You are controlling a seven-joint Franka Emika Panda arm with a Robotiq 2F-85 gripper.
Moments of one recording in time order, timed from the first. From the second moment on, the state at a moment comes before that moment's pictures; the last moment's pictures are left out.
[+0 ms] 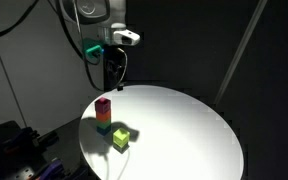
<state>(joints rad) -0.18 -0.21 -0.11 -2.46 -0.03 2.33 0.14</state>
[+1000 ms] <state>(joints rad) -0.17 -0.18 -0.12 -2.46 -0.02 2.36 0.13</state>
